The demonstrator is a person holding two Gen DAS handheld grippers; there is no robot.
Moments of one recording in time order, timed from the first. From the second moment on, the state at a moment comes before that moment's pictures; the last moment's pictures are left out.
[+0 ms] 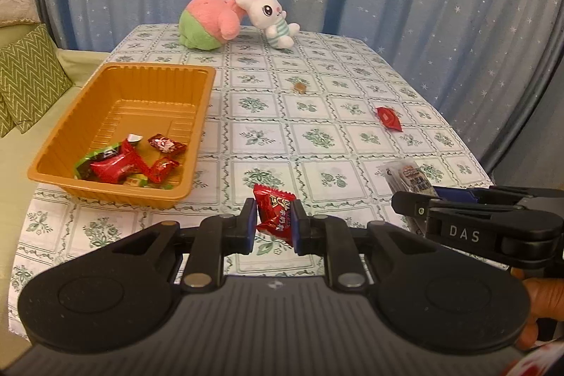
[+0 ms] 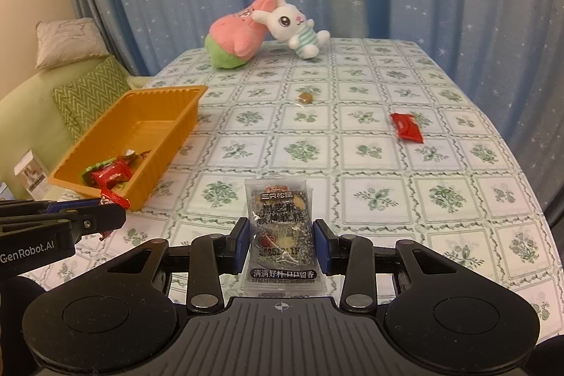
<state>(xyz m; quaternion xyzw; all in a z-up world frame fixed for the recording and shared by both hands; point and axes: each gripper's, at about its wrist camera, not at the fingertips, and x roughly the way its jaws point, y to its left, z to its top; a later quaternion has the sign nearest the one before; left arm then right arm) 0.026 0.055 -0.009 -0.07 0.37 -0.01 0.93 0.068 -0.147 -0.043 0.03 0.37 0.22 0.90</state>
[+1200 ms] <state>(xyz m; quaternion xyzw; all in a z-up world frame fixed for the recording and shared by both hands) 0.024 0.136 -0.004 -0.08 0.37 0.05 0.93 0.087 -0.052 -0.036 -0.01 0.36 0.29 0.88</state>
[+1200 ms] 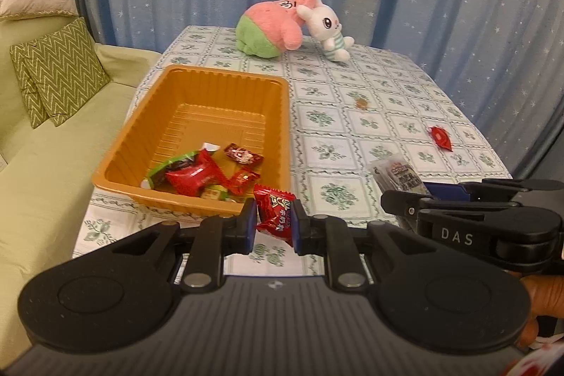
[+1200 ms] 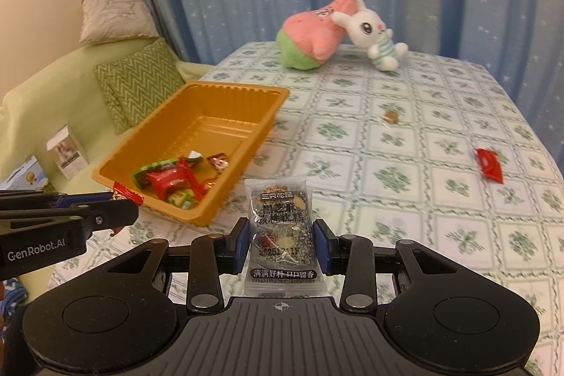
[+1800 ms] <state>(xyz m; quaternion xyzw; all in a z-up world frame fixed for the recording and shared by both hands) 0.081 0.210 -0.008 -0.07 0.37 0.06 0.92 0.140 0.015 -0.036 0.00 0.36 0.34 0.87</state>
